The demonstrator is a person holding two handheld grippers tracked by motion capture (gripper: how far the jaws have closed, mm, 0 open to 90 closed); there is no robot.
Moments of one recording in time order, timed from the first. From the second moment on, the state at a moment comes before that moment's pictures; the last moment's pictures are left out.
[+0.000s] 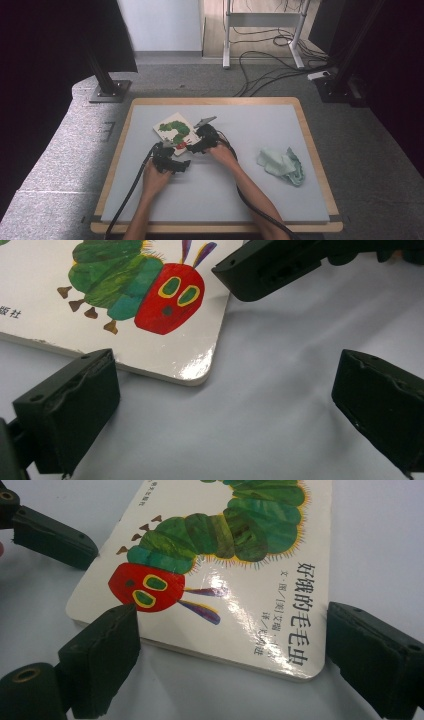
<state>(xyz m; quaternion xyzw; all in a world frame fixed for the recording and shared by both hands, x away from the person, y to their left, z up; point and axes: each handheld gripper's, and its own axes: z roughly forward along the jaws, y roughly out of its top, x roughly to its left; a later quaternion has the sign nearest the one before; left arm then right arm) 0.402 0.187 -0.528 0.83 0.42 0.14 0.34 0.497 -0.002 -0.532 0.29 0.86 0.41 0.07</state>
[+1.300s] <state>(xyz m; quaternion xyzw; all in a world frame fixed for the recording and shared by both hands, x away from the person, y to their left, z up) 0.352 0.171 -0.525 0.85 0.38 0.10 0.35 0.423 -0.045 -0.532 0.28 0.86 0.41 0.07</state>
